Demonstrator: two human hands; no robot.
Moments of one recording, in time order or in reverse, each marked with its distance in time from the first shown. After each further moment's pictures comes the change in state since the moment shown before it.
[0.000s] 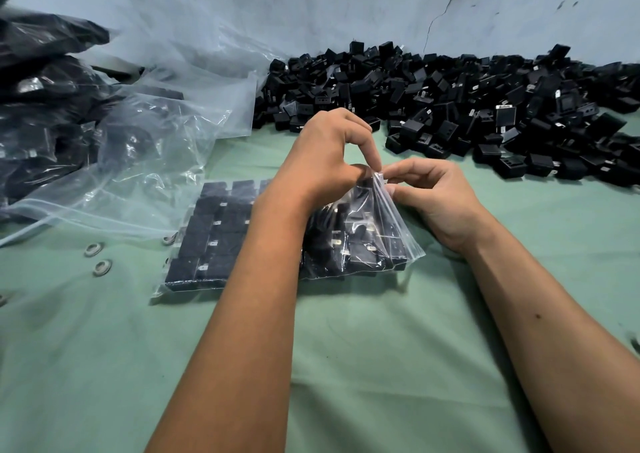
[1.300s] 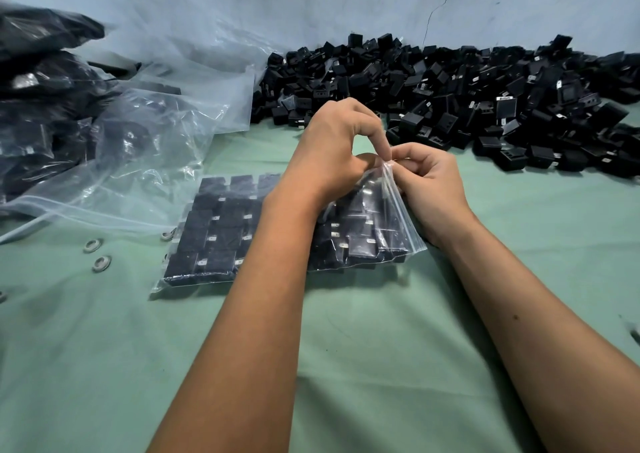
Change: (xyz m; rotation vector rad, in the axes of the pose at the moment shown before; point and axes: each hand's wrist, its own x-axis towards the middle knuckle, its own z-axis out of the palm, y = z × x) left_hand 0.002 0.007 0.010 0.045 0.052 0.036; right_hand 0.004 0.000 0.024 -0.157 0.282 -0.029
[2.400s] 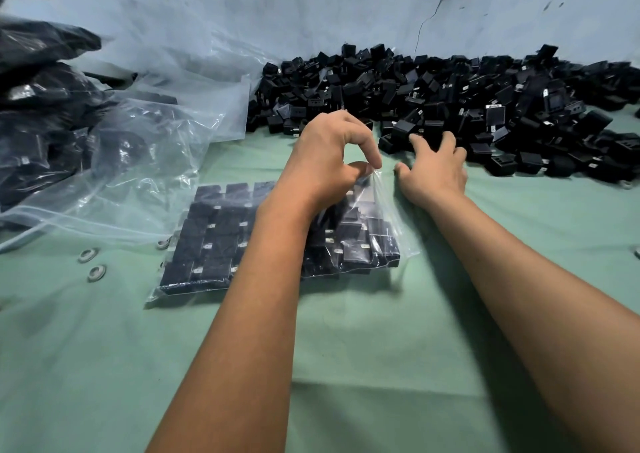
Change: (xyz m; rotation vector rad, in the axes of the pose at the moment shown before) left_hand 0.000 -0.002 0.000 -0.030 -0.023 -0.059; right_hand 0.058 0.011 -0.022 -1.228 0.211 0.276
